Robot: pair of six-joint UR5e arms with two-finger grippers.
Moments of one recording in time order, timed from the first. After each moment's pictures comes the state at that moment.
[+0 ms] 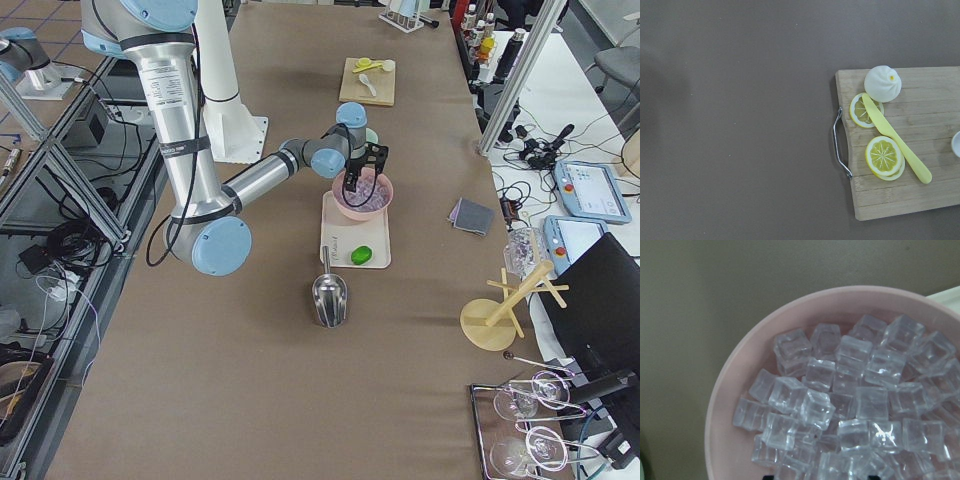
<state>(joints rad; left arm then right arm) -1.45 -1.43 -1.72 -2.07 -2.49 -0.29 0.76 -1.30 1.80 -1.22 2.06 1.35</state>
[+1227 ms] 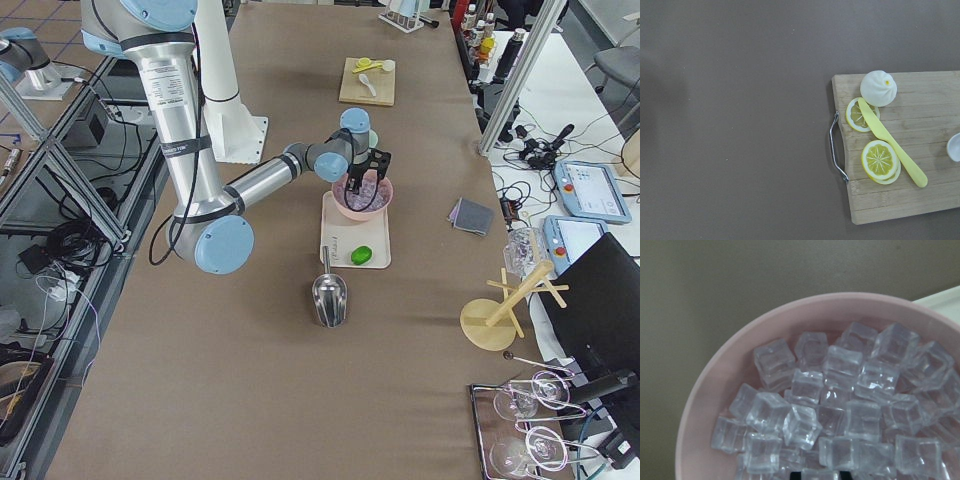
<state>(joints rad) -1.45 -1.43 -1.72 -2.08 -2.49 -0.31 0.77 -1.30 1.76 -1.22 2.06 1.36</state>
